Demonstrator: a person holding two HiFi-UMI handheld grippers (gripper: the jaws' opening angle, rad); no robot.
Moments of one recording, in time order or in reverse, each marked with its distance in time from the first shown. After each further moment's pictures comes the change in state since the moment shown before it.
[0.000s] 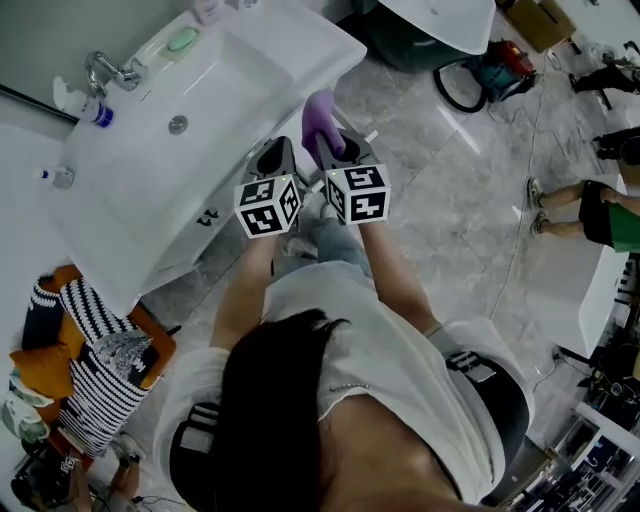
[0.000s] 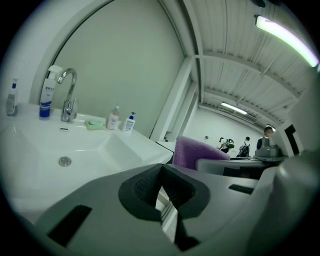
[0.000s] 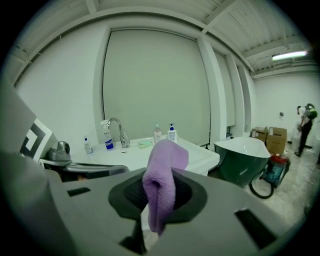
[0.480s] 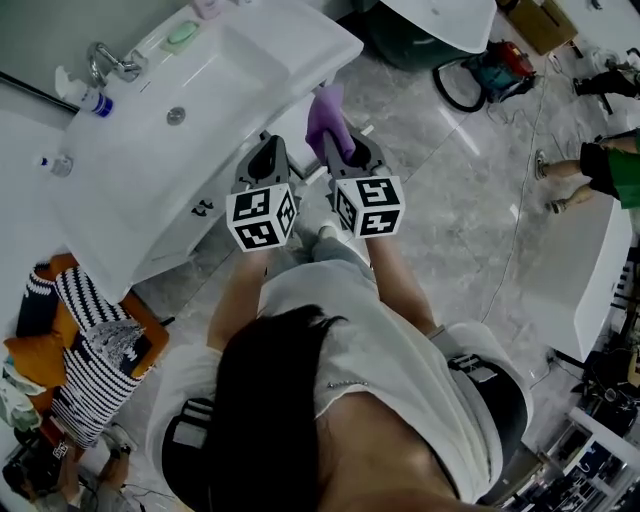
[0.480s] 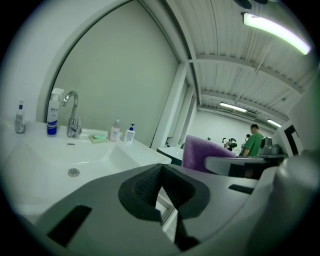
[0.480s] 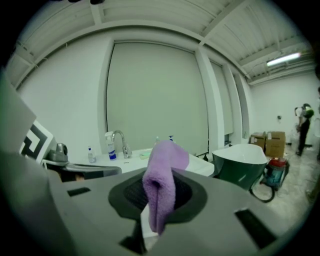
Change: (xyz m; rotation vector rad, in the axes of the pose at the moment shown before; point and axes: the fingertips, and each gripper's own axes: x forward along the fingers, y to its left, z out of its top) left arm -0.047 -0.033 0.029 0.070 -0.071 0.041; right arm -0.062 -0.003 0.032 0.011 -0.113 0.009
